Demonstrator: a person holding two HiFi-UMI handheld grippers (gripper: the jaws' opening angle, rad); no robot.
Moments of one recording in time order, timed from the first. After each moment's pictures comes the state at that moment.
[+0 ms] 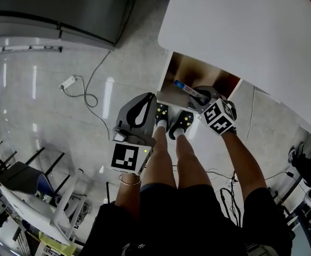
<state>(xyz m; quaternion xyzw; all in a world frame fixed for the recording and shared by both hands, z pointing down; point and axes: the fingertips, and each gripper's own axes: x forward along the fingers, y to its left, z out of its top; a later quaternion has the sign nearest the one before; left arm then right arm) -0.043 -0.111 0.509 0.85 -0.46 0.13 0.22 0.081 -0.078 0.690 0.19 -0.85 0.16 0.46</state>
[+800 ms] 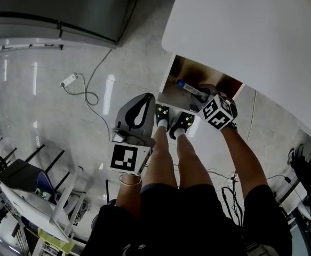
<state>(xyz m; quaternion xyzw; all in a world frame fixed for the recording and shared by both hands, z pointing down) -0.051 -0.120 0.513 0.84 -0.48 0.13 0.22 0.085 -0.087 0.716 0.16 -0.84 0.15 0.50</state>
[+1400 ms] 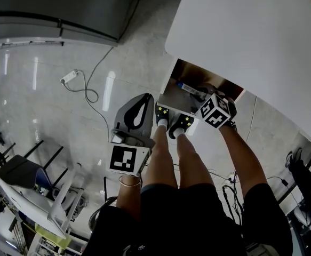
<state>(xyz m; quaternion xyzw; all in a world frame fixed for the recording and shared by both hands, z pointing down) -0.057 -0.127 0.520 0.83 -0.49 0.13 0.23 0.078 -0.094 0.732 0.13 -0.83 0.15 0.52</state>
